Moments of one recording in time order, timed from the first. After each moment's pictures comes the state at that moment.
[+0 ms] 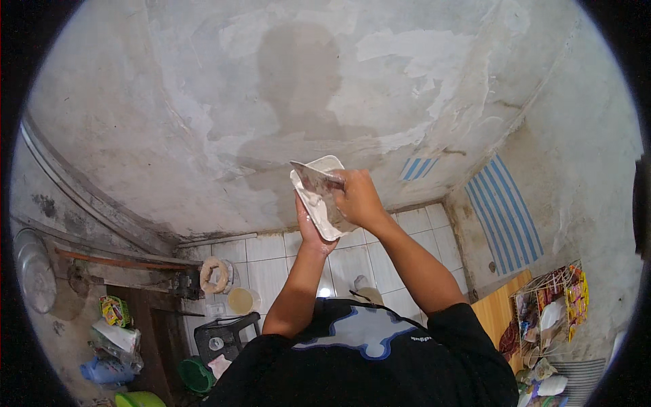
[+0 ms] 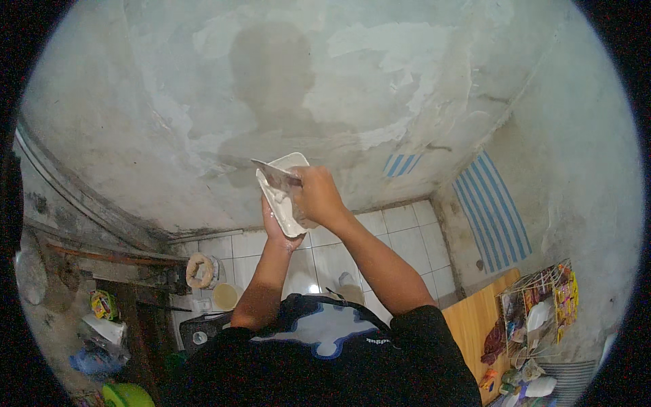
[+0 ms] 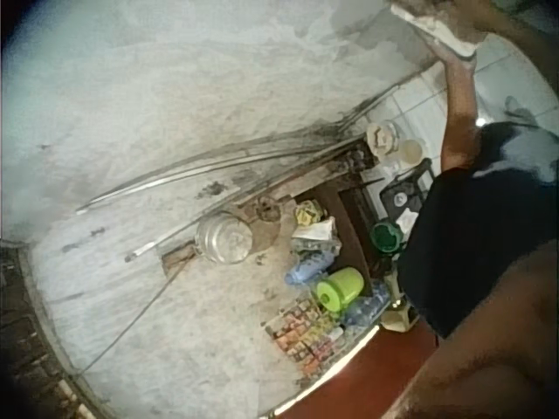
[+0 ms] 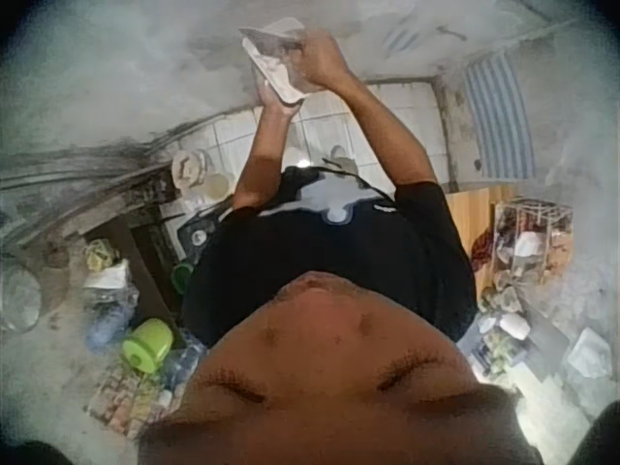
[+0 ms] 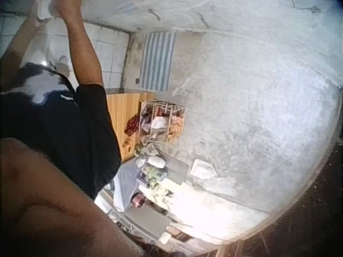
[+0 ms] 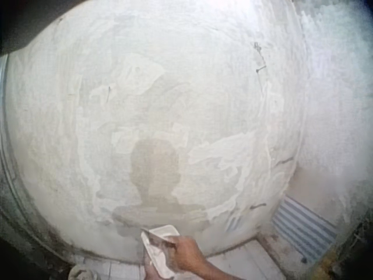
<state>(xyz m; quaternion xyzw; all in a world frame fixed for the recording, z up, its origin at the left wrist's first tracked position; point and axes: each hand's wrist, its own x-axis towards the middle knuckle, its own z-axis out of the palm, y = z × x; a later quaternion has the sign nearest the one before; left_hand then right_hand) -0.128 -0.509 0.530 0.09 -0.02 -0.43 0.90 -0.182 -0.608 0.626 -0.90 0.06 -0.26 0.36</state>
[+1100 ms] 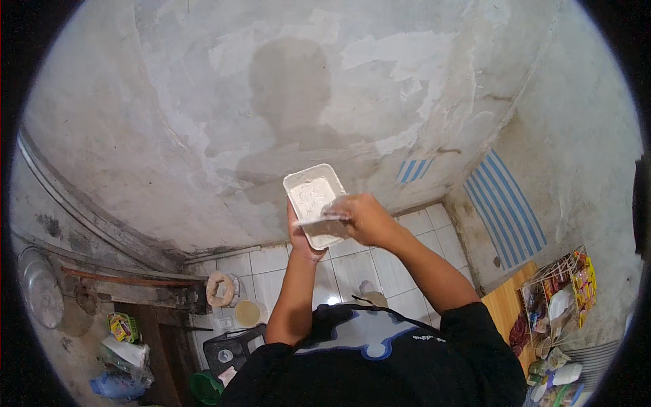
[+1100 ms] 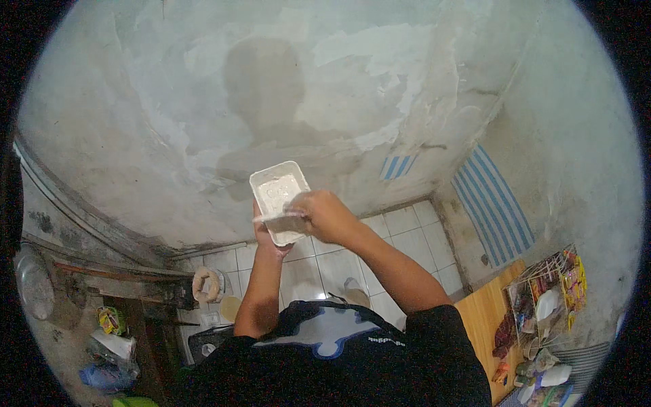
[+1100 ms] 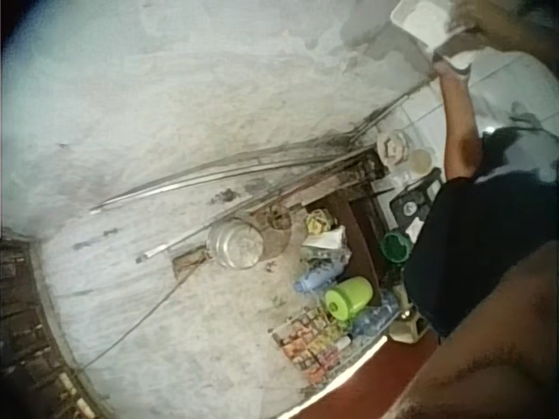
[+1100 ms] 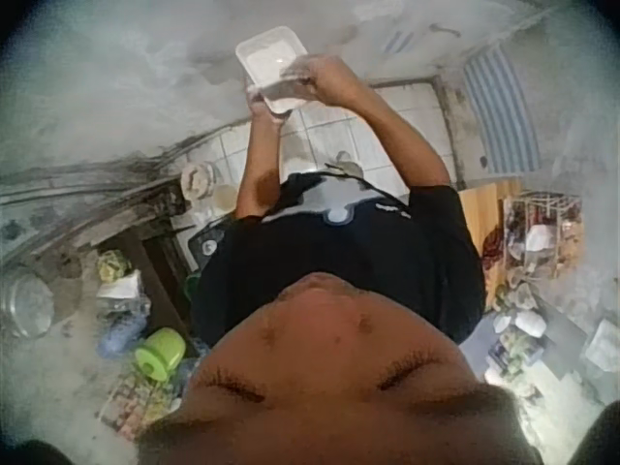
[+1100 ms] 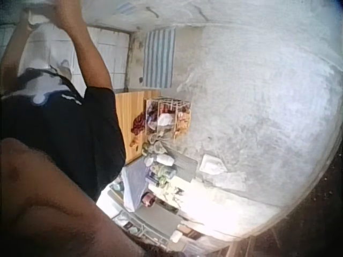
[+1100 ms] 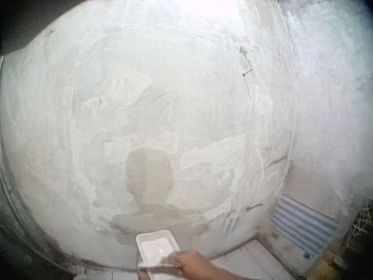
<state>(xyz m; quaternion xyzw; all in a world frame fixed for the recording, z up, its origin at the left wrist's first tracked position) -0.123 -0.495 0.536 0.09 -0.07 -0.43 0.90 -0.228 -0.618 0.624 -0.94 -0.08 -0.20 0.28</state>
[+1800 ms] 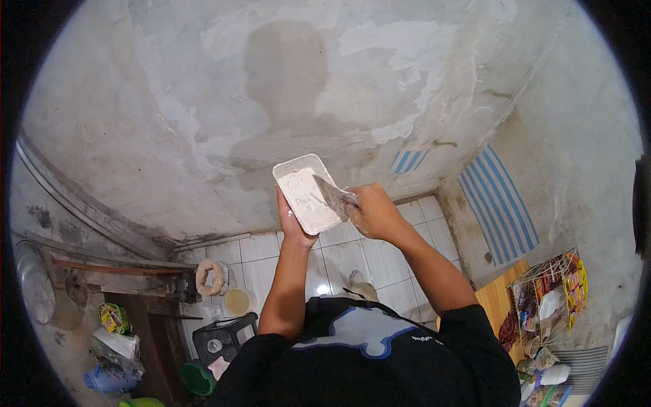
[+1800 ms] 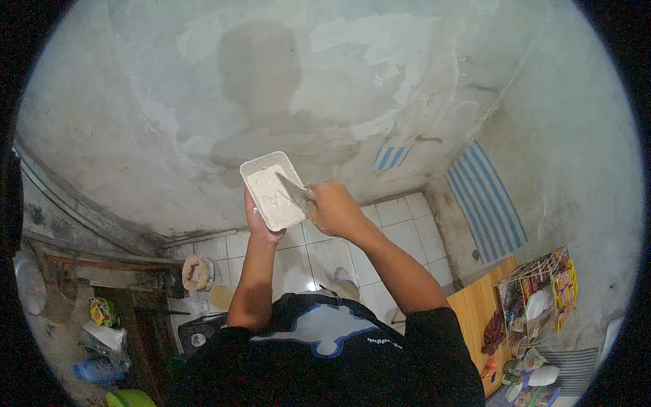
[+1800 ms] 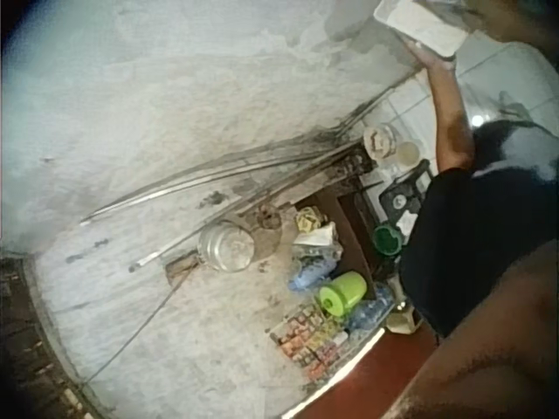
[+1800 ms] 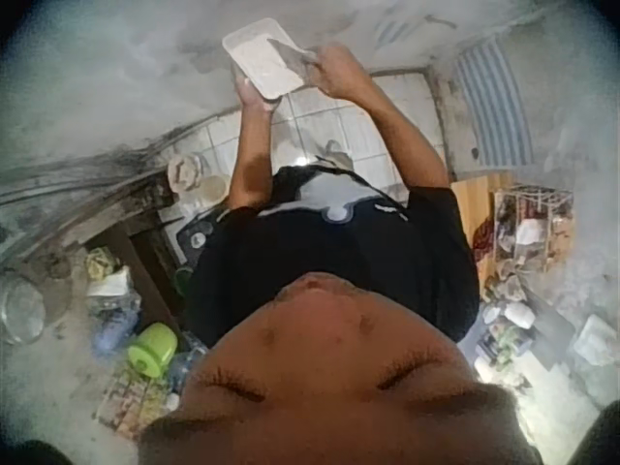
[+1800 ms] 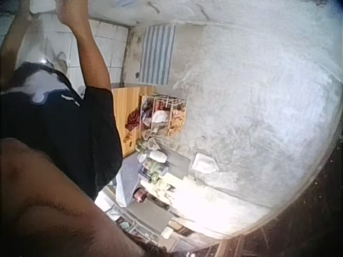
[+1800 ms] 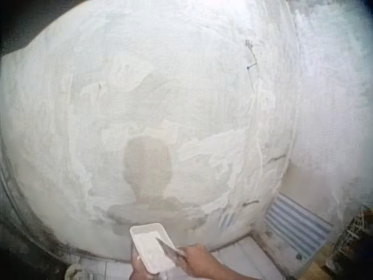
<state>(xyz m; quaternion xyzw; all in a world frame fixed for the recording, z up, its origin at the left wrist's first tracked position) -0.117 -0.506 0.524 0.15 -0.02 -0.39 0.91 -0.246 -0.629 0.629 -0.95 0.04 -0.17 0.27</state>
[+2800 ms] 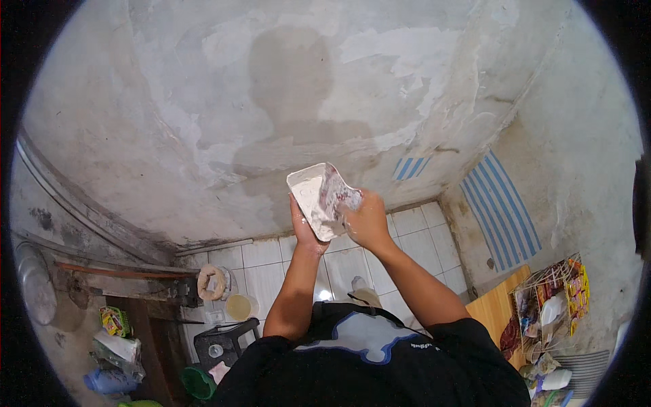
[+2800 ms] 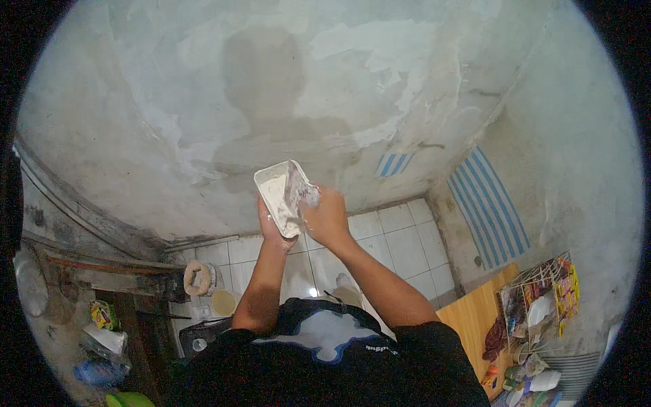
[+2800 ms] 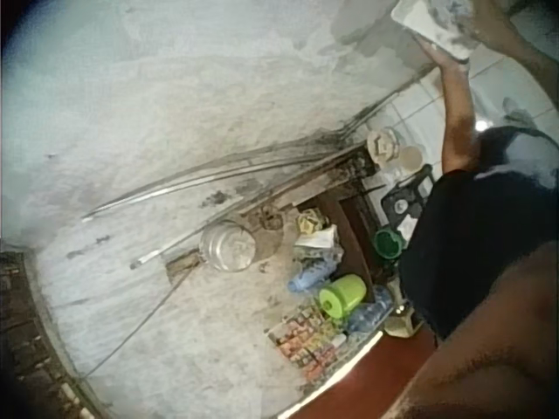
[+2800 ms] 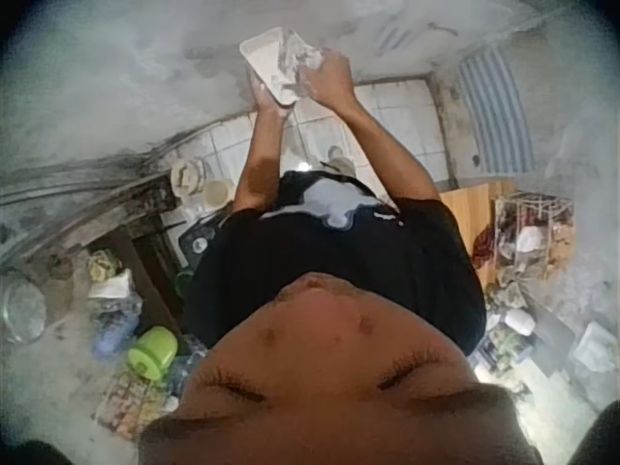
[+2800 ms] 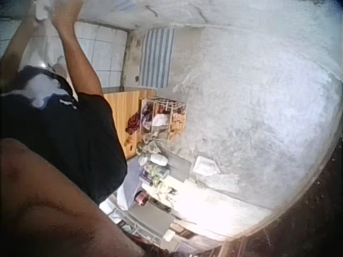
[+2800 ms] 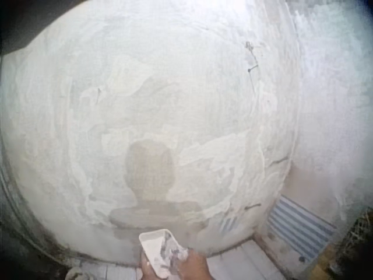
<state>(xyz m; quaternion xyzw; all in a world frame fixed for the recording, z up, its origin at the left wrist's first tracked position) -0.126 -0.531 0.515 0.15 -0.02 -0.38 0.91 -0.227 -0.610 0.602 -0.85 0.24 -0.31 0.35</state>
